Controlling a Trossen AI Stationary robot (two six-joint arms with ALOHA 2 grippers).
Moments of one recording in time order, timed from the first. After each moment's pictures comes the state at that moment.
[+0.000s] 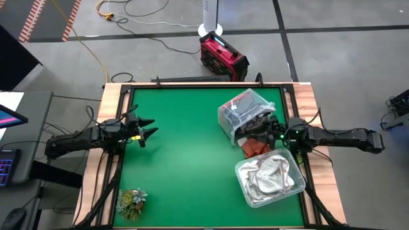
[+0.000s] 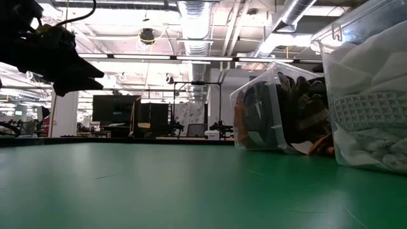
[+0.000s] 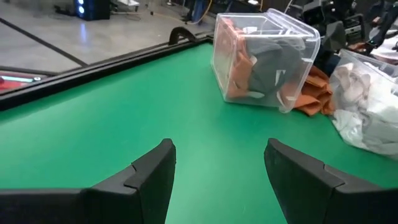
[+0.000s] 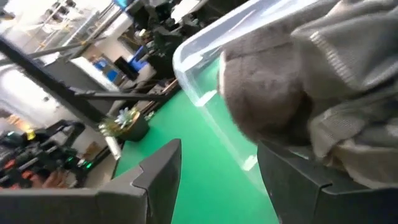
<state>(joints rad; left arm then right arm) 0.14 0.01 0.16 -0.32 -0.30 -0.33 -0.18 0.34 0.02 0.18 -0.10 0.68</state>
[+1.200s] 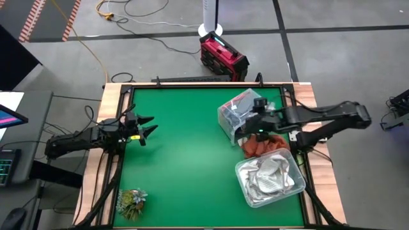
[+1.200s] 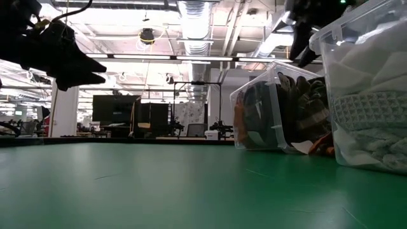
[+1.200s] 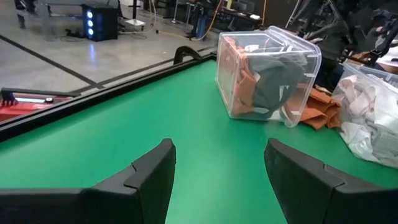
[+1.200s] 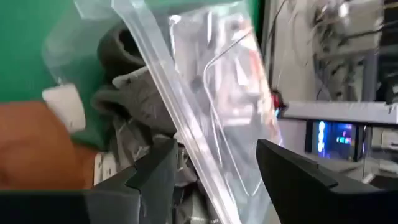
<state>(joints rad) 0.14 0.01 0.16 -0.26 -0.34 -0.27 0.07 1.23 1.12 -1.04 0.63 -0.30</state>
